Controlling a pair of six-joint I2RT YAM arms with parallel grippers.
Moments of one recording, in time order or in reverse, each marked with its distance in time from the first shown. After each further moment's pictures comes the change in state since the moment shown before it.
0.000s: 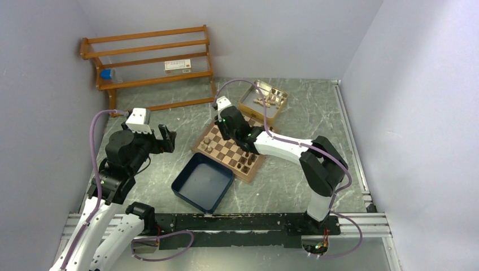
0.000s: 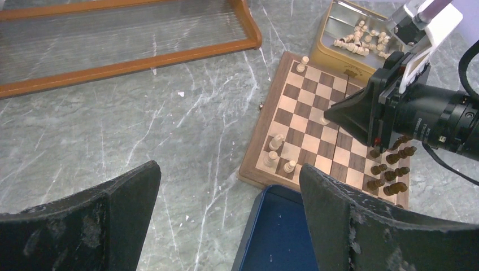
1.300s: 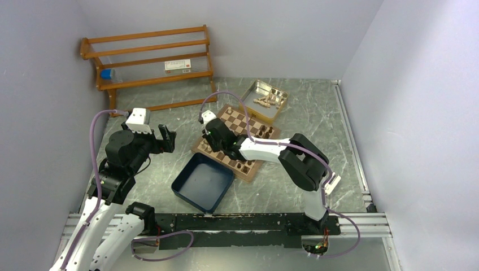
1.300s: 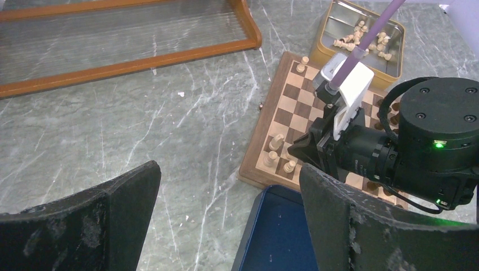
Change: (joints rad) left arm 0.000 0.000 0.000 0.000 0.000 0.000; right arm 0.107 0.167 0.037 0.045 -0.013 0.010
